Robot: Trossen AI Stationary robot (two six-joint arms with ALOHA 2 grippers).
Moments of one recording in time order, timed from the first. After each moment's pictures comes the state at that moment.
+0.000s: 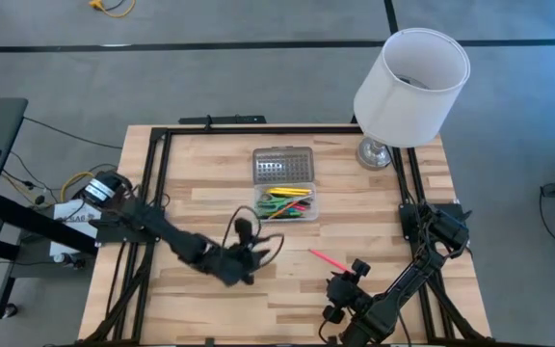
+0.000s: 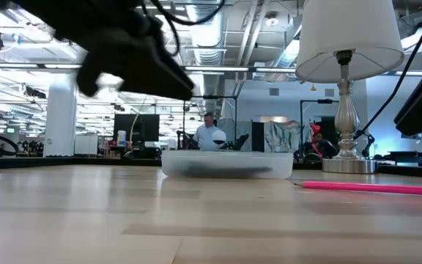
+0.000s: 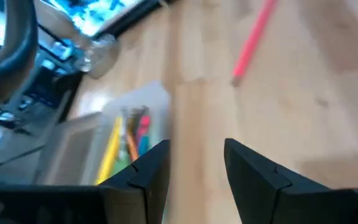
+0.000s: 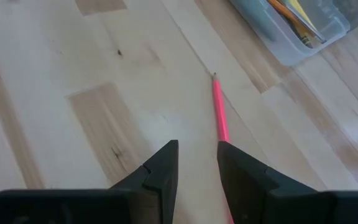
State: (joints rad) left arm -0.50 1.70 0.86 0.17 -0.79 0.13; right arm 0.89 2.08 1.43 -1.12 0.76 1.38
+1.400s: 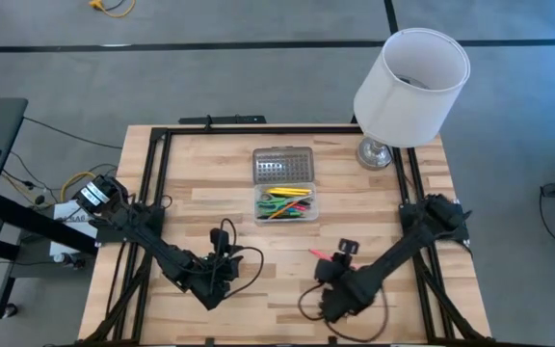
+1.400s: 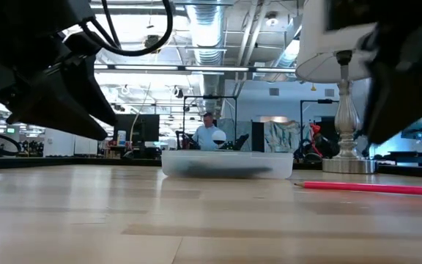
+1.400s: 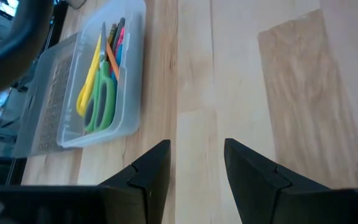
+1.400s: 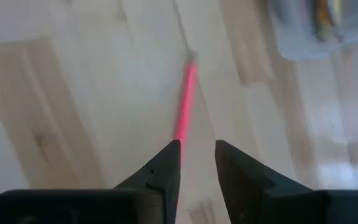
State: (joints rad) left arm -0.70 1.70 0.85 -0.34 -0.88 -0.31; right arm 0.70 1.99 1.41 -1.16 0.50 0.94
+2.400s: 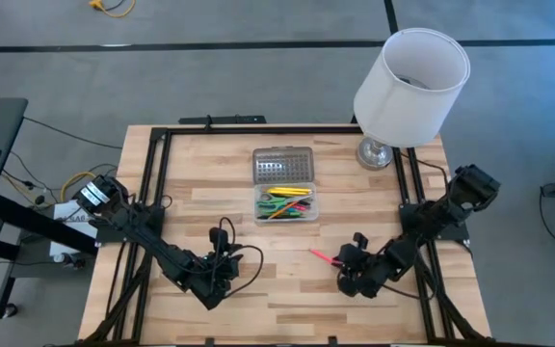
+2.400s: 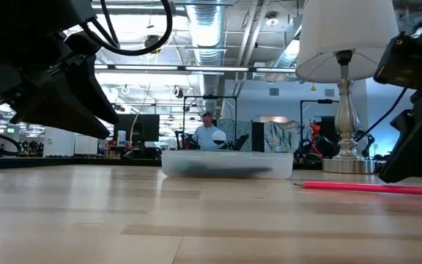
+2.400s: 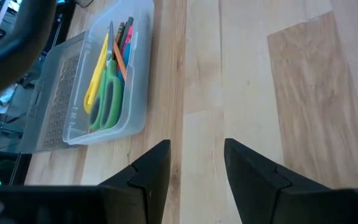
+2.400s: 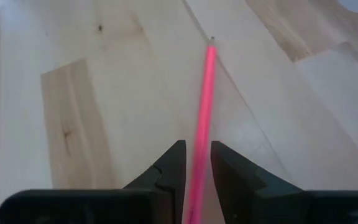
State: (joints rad) left arm -0.70 1.70 0.85 -0.35 -0.90 -0.33; right arm 0.74 1.61 0.60 -0.08 0.57 0.96
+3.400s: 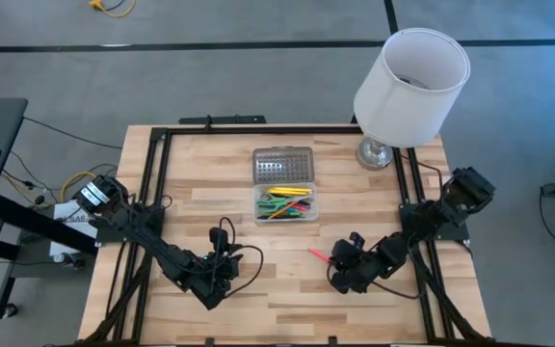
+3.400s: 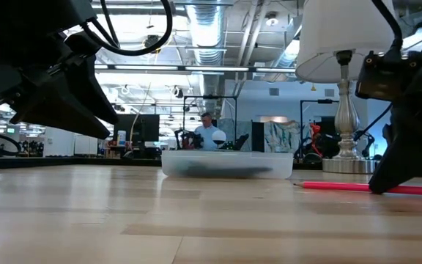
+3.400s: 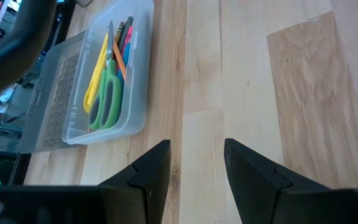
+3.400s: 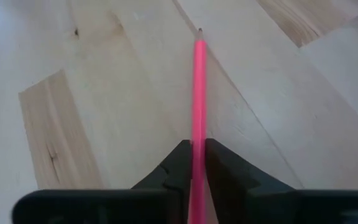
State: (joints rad) left arm -0.70 1.70 0.85 -0.35 -0.90 -0.34; right arm 0.66 1.69 0.62 -0.10 0.45 1.05
